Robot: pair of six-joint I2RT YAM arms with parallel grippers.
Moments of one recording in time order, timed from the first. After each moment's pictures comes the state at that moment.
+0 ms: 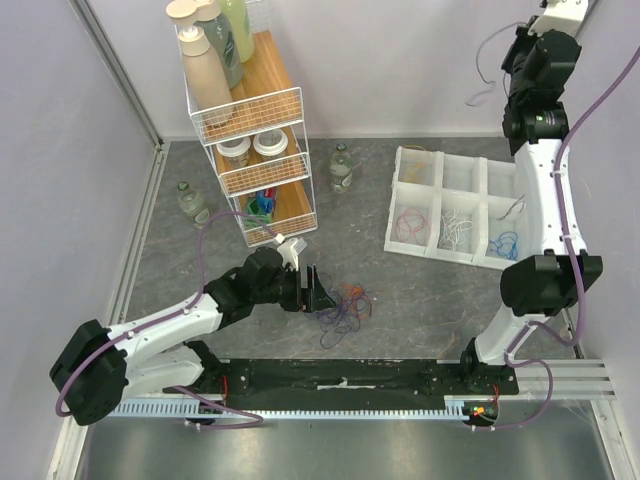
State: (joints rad) left arm -0.79 1.07 0.50 -0.05 0.32 -0.75; right arm -0.01 1.73 2.03 -0.09 0.27 -0.01
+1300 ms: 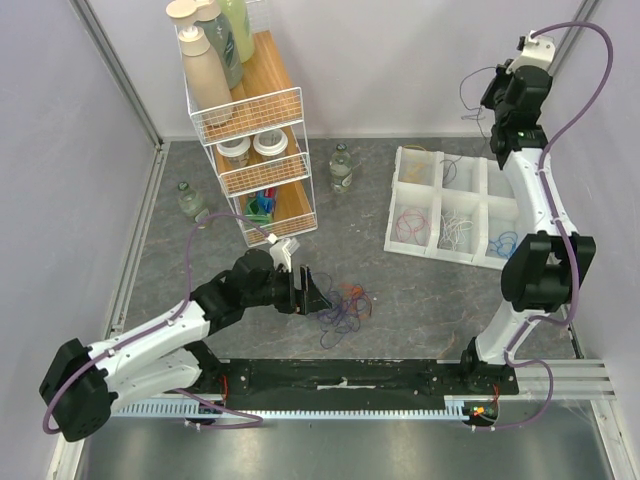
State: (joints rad) left arm -0.79 0.94 0.50 -0.13 0.32 -0.75; right arm -0.08 1.79 1.74 0.02 0.13 0.14
